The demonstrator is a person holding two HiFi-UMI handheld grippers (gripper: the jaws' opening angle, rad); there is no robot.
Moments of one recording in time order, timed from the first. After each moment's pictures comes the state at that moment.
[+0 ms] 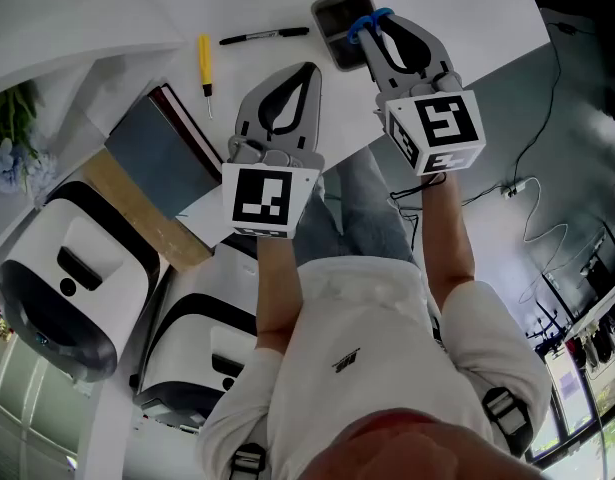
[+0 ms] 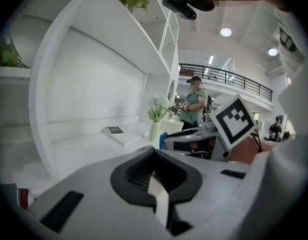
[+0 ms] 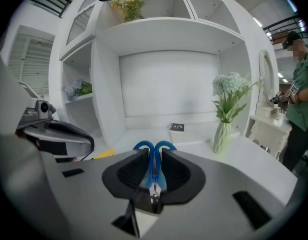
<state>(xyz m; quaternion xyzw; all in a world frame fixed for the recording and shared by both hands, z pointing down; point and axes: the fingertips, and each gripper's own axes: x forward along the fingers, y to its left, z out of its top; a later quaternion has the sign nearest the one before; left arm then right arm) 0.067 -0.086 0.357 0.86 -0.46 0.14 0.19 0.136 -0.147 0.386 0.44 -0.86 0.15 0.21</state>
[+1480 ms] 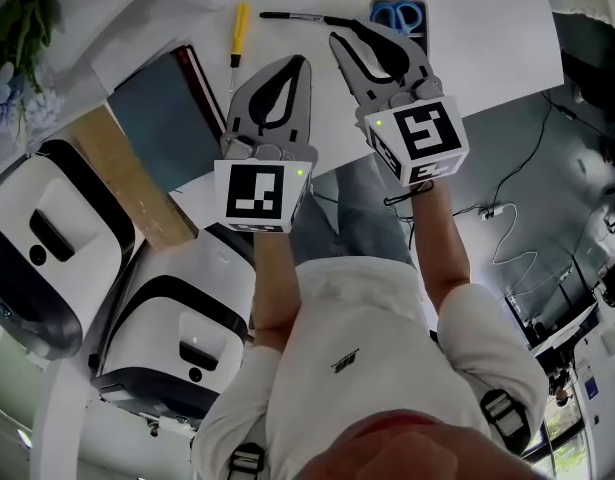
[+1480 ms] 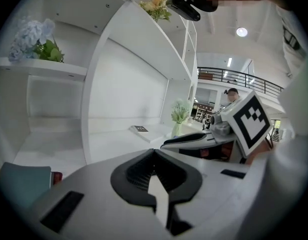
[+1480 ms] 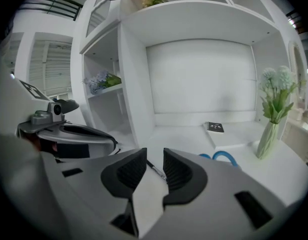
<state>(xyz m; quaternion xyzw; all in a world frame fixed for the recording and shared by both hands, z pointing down) -0.016 -0.077 0.373 0.80 -0.56 0.11 0.21 0.024 -0.120 0.398 0.32 -0.91 0.14 0.23</state>
